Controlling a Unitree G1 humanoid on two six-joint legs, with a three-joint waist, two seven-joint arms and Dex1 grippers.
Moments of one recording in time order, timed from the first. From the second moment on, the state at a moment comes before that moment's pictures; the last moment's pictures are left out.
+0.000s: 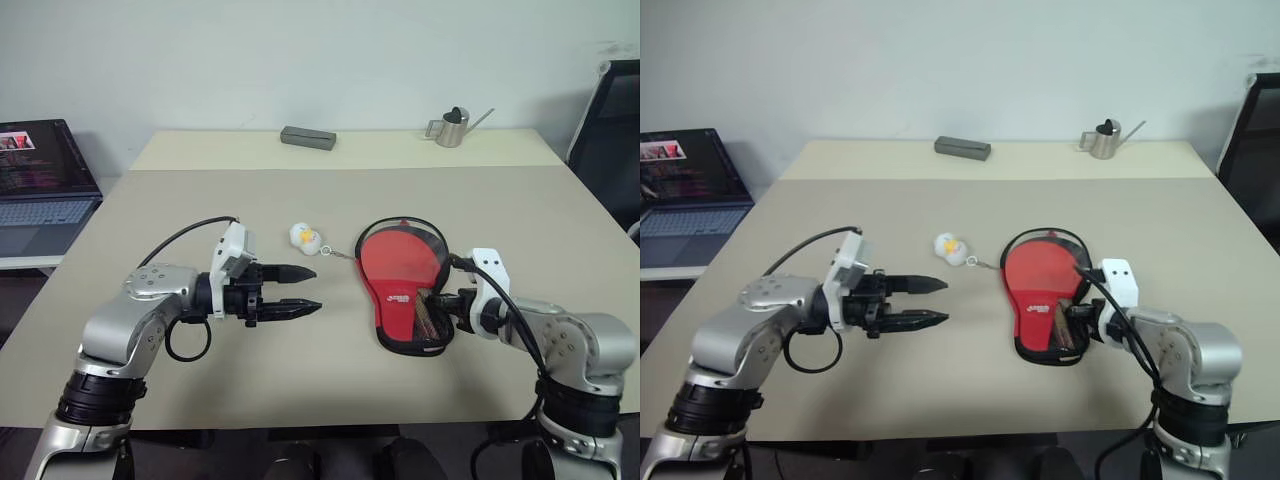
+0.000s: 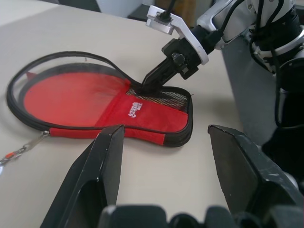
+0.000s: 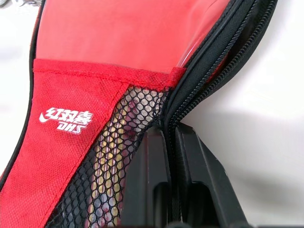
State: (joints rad) left arm -0.40 0.72 0.00 -0.21 -0.61 0.58 -1.23; right arm -0.39 -0.31 -0.30 -0.48 0.49 1.60 0.20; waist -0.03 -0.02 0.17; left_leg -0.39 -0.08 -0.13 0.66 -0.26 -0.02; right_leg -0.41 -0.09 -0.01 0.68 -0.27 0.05
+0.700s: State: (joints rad) left arm -0.37 0.77 -0.07 -0.27 -0.63 0.60 -1.37; right arm -0.09 -0.43 -0.42 -0.67 0.93 1.58 0.01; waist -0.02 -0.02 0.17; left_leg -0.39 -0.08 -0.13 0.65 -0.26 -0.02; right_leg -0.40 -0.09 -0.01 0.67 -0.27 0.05
